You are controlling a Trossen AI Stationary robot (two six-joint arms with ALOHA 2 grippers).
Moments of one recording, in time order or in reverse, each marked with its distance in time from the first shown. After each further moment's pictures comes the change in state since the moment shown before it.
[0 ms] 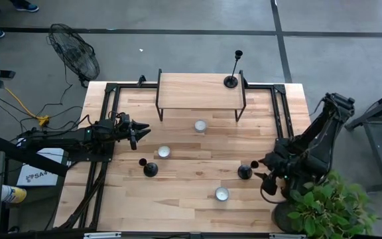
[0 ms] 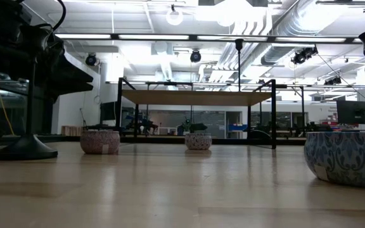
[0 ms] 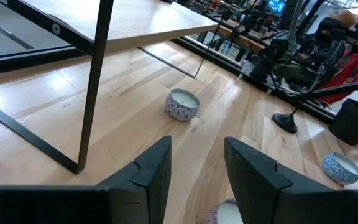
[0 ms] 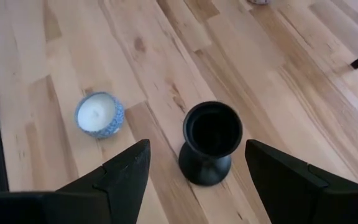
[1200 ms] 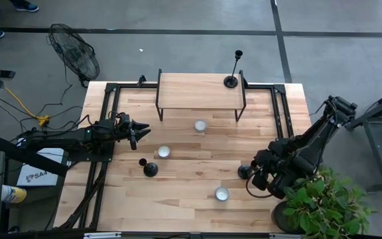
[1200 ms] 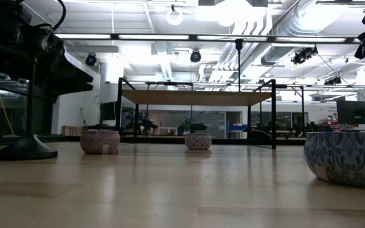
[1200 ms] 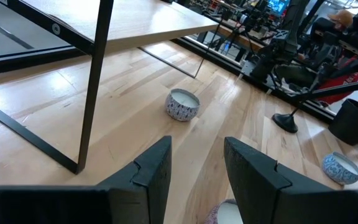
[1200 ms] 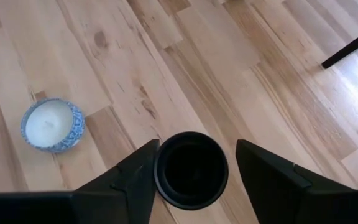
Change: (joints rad) left arm 0.000 0.000 0.000 0.000 0.000 0.000; right arm -0.149 0.068 0.001 0.004 -0.048 -0.094
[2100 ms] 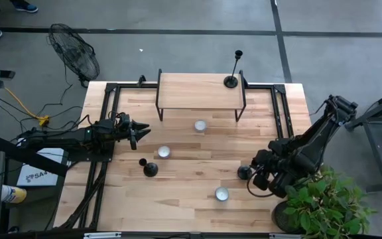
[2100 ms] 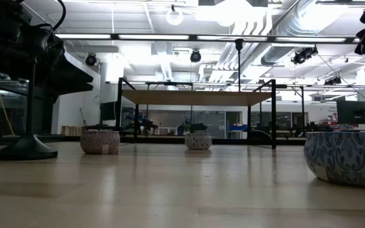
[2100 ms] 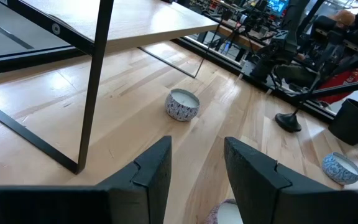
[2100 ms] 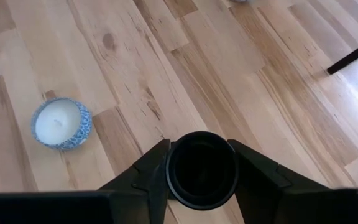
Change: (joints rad) left arm 0.000 0.000 0.000 0.000 0.000 0.000; right arm 0.000 -0.026 0.001 0.013 -0.002 -0.043
